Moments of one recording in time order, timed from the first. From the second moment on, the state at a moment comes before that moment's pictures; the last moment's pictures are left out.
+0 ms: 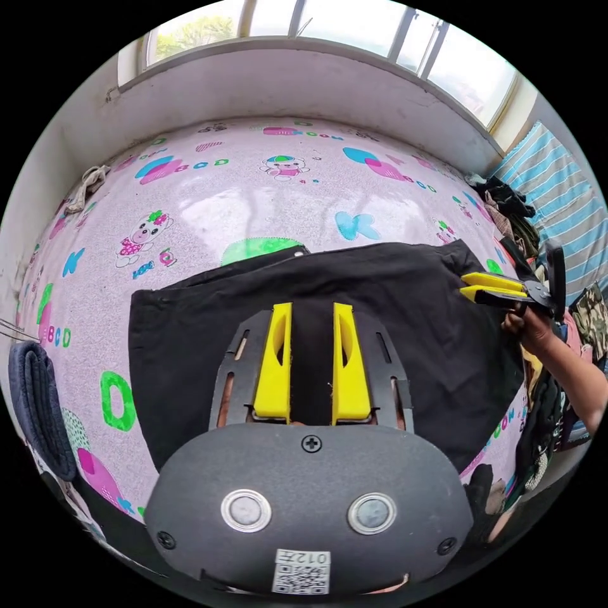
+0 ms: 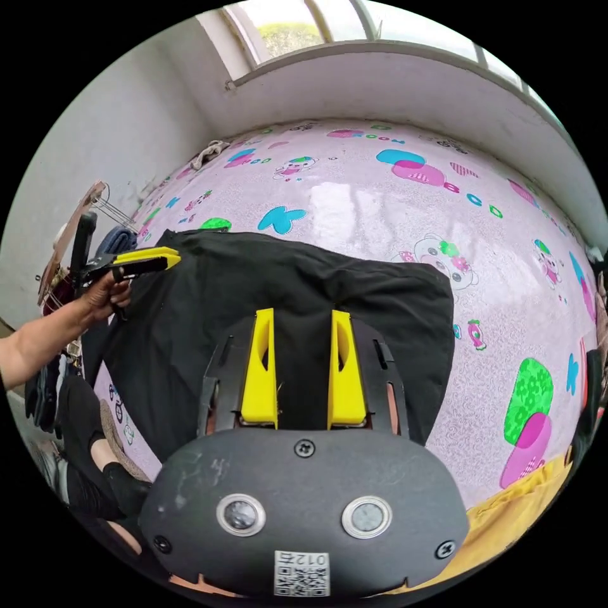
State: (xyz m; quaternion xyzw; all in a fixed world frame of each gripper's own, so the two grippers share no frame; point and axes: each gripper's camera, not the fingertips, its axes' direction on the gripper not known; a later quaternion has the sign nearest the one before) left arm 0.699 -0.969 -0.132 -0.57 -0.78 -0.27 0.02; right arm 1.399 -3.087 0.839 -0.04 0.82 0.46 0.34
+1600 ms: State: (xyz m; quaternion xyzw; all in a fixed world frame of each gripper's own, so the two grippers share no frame) left arm 0.905 -1.185 0.023 -0.52 -0.72 -0.44 0.15; right arm 1.290 -3.349 0.865 0.02 0.66 0.62 0.43
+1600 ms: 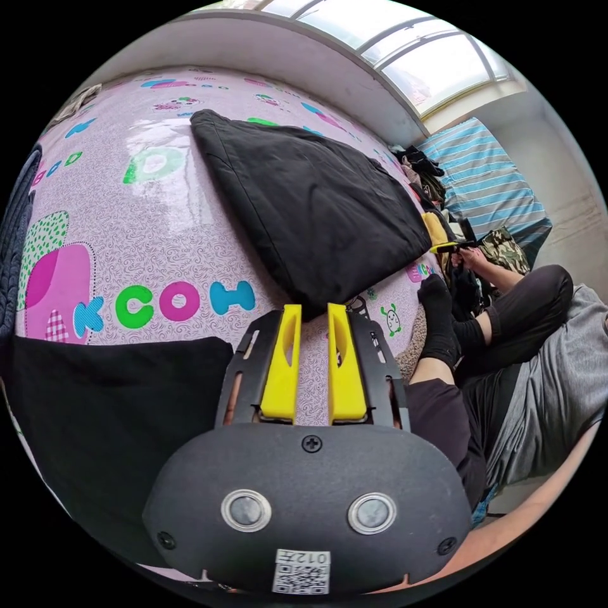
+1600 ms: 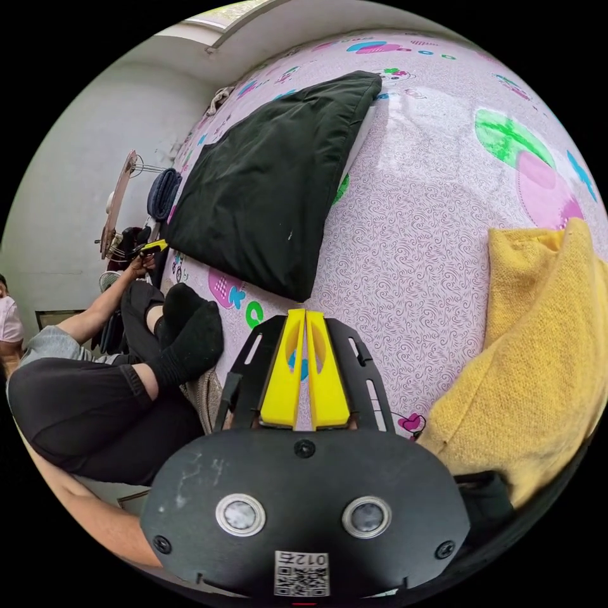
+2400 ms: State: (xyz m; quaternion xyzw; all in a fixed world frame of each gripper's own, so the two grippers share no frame) left arm 0.890 -1.195 0.018 -0.49 -0.72 -0.46 0.16; right arm 1.172 -3.387 0.880 0.06 0.68 0.58 0.44
